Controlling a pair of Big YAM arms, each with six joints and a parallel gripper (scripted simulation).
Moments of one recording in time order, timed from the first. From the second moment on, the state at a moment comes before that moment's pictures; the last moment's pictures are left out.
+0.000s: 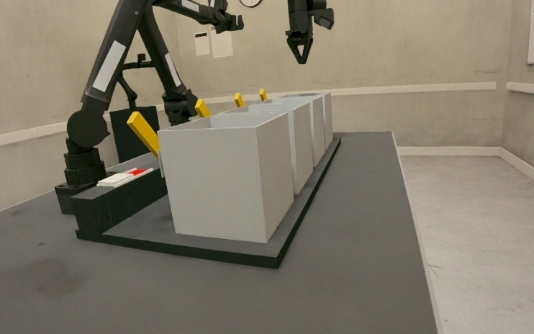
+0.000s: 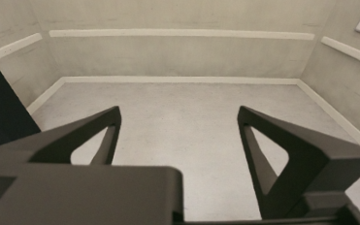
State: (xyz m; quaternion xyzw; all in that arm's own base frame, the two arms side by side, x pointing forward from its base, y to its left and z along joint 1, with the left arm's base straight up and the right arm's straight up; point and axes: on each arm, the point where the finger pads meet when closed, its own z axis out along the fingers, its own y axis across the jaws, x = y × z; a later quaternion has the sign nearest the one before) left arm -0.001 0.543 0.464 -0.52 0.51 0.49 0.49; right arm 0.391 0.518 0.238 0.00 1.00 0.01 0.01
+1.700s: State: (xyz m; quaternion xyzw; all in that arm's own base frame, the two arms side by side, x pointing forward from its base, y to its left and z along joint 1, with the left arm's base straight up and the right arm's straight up) left arm -0.001 0.543 0.464 -0.52 0.51 0.49 0.49; right arm 0.392 0.518 0.238 -0.05 1.00 0.01 0.01
